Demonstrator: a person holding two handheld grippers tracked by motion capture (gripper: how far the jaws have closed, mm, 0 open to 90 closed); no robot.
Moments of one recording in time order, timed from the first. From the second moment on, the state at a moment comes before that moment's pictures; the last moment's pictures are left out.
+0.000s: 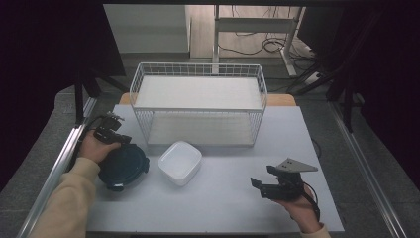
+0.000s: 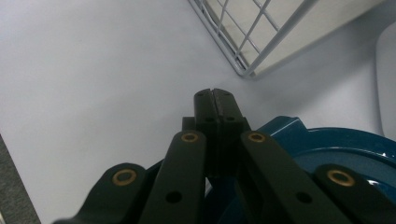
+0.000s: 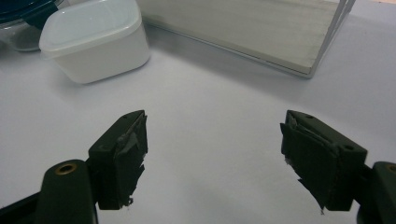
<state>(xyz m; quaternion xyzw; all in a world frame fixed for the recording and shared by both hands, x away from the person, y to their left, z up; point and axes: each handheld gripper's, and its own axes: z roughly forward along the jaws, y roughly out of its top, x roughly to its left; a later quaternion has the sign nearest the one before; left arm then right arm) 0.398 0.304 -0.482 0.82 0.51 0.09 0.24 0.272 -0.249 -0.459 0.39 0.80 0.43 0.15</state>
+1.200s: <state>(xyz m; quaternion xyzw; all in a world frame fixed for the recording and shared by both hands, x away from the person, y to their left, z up) 0.314 0.294 -0.469 0.83 0.46 0.10 0.29 0.271 -0.247 -0.460 0.39 0.80 0.42 0.15</state>
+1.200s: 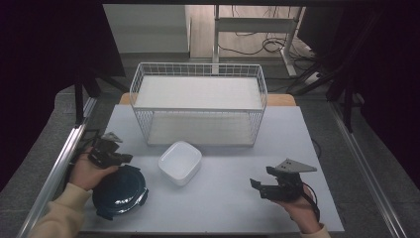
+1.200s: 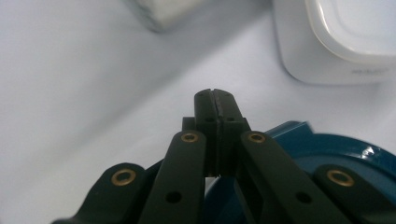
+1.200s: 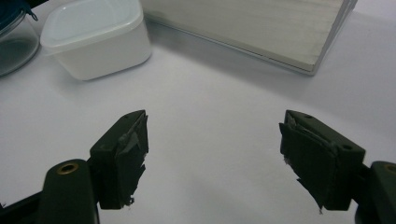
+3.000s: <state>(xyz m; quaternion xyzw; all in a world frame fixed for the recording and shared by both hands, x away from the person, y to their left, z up) 0.238 0.311 -0.508 0.84 0.44 0.03 0.30 0.273 -0.239 -0.462 0.39 0.81 0.41 0.15</state>
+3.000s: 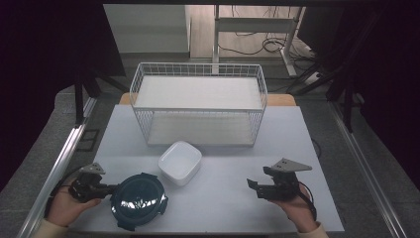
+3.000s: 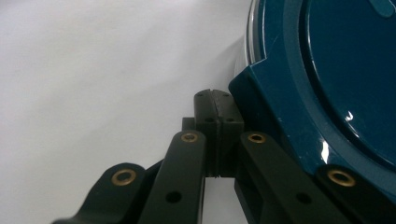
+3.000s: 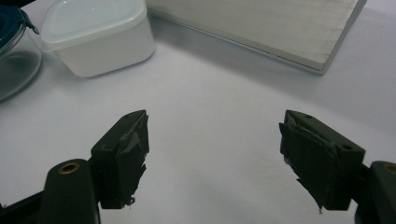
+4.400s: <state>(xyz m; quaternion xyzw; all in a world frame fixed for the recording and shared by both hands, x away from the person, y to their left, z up) 0.216 0.271 -0.509 0.84 0.44 0.00 0.32 0.275 -0.237 -0.463 0.39 0.81 0.41 0.14</state>
